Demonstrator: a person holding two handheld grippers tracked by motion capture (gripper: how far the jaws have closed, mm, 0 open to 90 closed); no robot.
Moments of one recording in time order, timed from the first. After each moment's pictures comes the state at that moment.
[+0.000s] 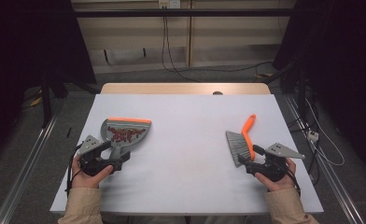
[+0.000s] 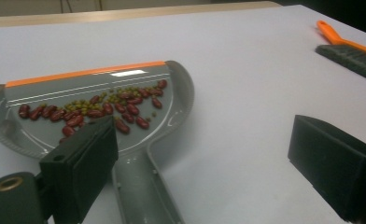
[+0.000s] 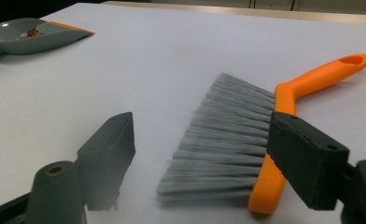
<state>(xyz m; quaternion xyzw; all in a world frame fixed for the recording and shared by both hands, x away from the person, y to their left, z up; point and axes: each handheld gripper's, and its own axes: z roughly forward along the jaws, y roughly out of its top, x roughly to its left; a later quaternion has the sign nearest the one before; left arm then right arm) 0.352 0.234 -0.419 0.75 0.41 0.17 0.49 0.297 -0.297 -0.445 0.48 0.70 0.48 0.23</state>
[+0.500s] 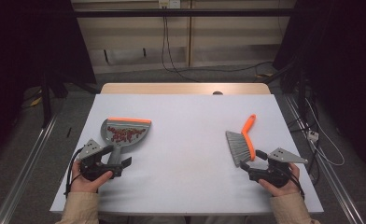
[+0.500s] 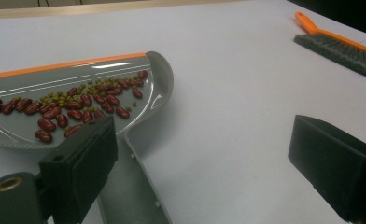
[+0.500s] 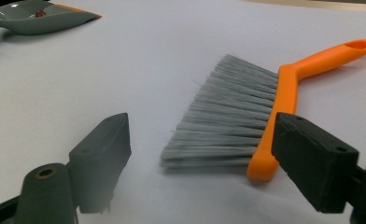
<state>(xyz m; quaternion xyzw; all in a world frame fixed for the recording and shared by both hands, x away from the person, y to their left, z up) 0.342 0.236 -0.424 0.76 0.39 0.15 0.49 0.284 -0.304 -0.450 0.47 0.71 0.47 0.23</state>
